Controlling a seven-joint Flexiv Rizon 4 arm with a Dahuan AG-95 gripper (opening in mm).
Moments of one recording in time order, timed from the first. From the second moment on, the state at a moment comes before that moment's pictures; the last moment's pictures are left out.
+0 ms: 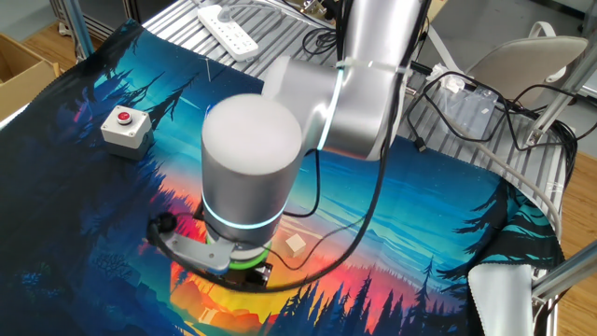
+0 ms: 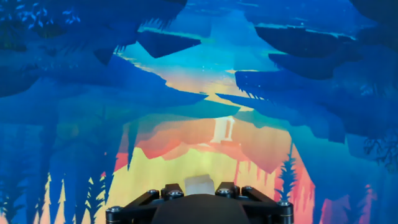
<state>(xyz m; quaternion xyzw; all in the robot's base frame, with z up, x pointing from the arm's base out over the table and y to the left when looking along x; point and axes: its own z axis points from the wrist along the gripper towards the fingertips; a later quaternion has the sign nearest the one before) 0.677 0.049 0.031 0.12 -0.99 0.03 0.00</state>
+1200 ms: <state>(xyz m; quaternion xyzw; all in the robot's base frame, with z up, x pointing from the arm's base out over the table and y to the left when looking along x) 0.657 0.034 0.101 0.10 -0.99 0.04 0.04</state>
